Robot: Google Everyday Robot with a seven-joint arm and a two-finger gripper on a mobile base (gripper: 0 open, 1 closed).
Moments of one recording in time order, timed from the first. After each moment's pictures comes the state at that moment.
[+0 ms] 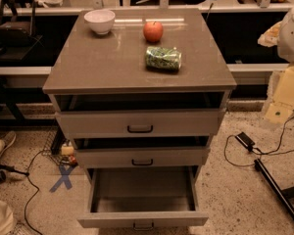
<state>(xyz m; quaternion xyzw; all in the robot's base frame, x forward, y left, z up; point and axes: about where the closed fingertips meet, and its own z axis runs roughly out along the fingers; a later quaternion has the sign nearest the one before) 0.438 -0.216 0.977 -0.60 0.78 -0.04 0.16</state>
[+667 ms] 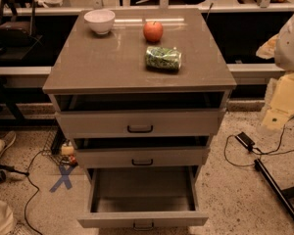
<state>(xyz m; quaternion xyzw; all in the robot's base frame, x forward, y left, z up) 0.437 -0.221 0.956 -0.59 0.79 -0.01 0.15</state>
